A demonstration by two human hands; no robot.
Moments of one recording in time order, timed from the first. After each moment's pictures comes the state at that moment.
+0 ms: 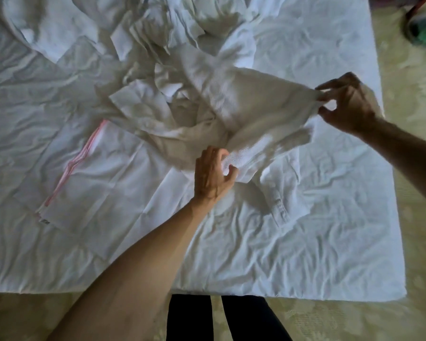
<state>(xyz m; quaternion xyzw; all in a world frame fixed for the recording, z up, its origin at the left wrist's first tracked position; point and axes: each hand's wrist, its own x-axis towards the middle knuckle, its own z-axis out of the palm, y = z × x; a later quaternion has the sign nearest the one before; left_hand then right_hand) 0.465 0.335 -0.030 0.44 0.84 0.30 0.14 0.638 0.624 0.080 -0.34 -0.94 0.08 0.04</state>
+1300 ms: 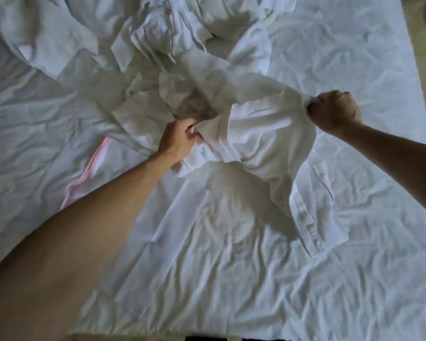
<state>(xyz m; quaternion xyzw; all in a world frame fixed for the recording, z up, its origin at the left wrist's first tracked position) 0.274 0.390 -0.052 0.42 0.84 0.25 0.25 0.555 0.639 -0.020 -0.54 -0.83 0.15 0.00</state>
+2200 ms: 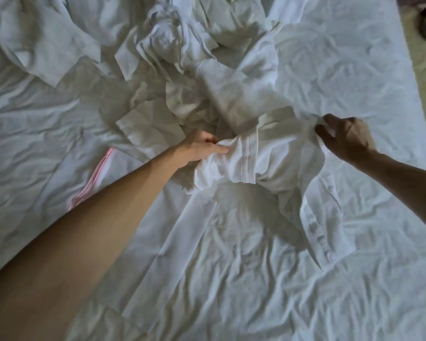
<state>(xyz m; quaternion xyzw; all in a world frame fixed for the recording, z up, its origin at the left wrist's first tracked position) 0.264 0.421 -0.031 0.33 0.75 0.21 0.53 0.575 0.628 -0.030 -0.39 -0.91 0.06 0.07</state>
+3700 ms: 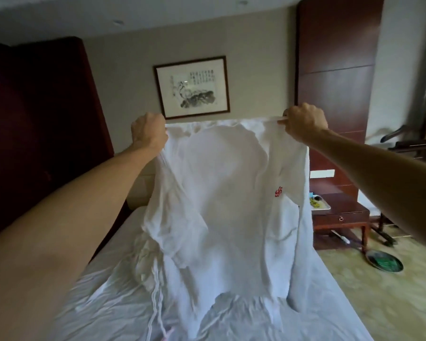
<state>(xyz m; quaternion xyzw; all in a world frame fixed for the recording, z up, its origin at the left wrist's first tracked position) 0.347 0.243 0.818 0.35 0.86 0.13 -0.36 0.627 0.463 0.802 -0.41 -0.83 -0.15 0.36</state>
